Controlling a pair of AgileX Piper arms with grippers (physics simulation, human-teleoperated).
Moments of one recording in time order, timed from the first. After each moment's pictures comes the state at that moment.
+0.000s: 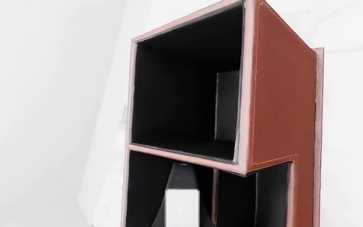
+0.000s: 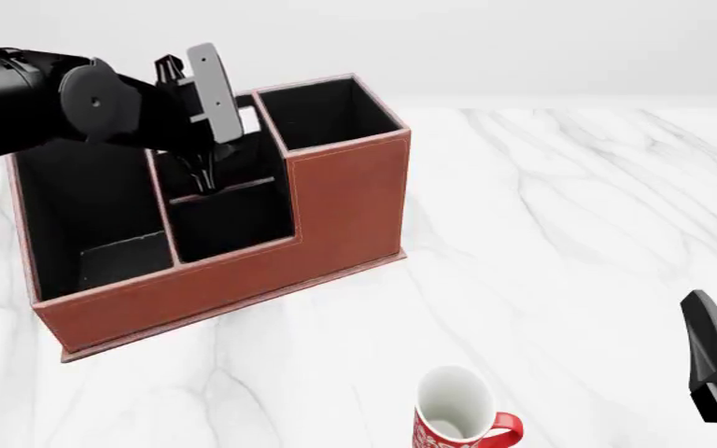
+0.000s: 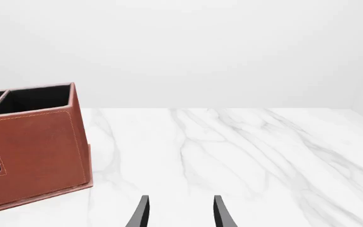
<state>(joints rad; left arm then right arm) -0.32 1.55 -1.18 0.36 1.06 0.00 0.01 0.00 0.00 0.00</state>
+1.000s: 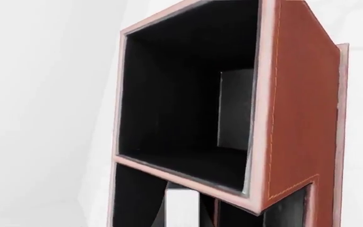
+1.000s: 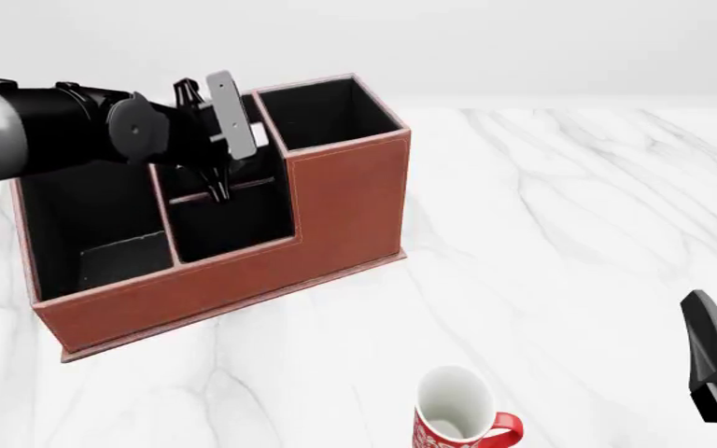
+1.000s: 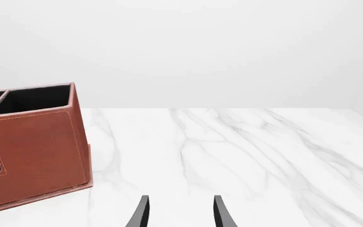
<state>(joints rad) -0.30 1.68 -1.18 0.22 1.08 0.00 0.01 0.00 0.00 0.00</state>
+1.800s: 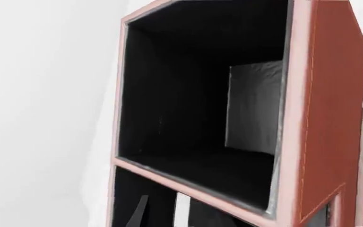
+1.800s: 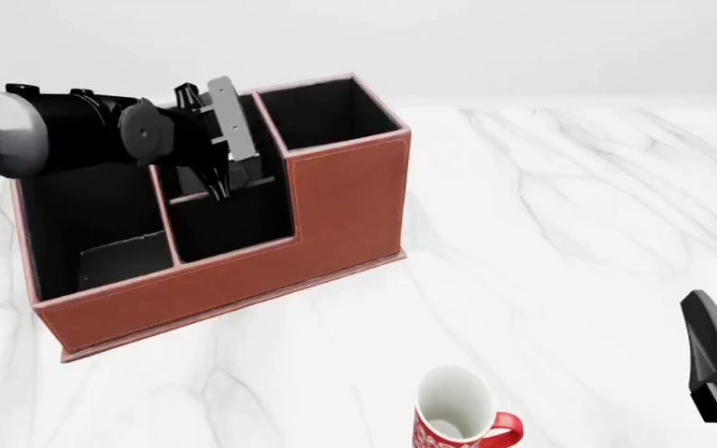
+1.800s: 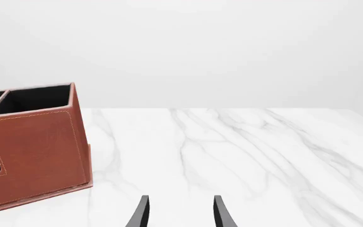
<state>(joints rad) -0.27 1.75 -1.21 0.18 1.11 0.00 0.01 0.00 0.00 0.00</state>
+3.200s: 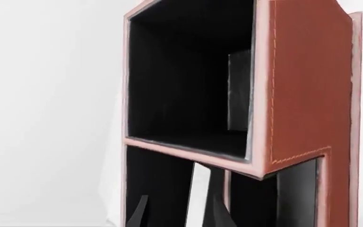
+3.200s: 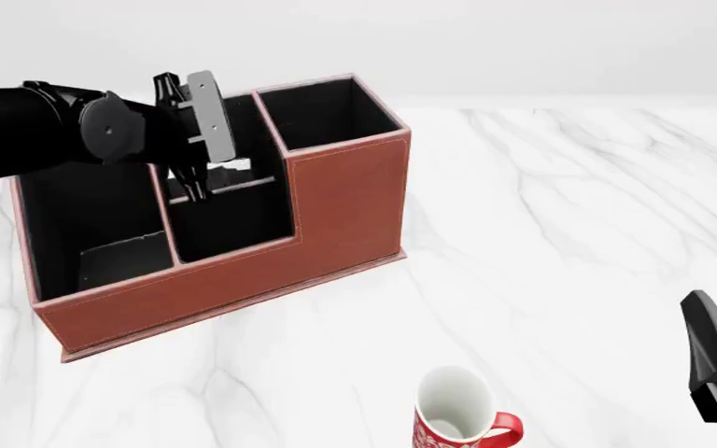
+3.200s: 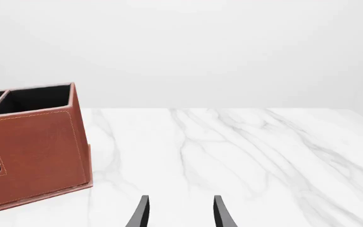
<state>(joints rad) -0.26 1.62 -1.14 0.21 1.15 0.00 0.01 0.00 0.00 0.00</state>
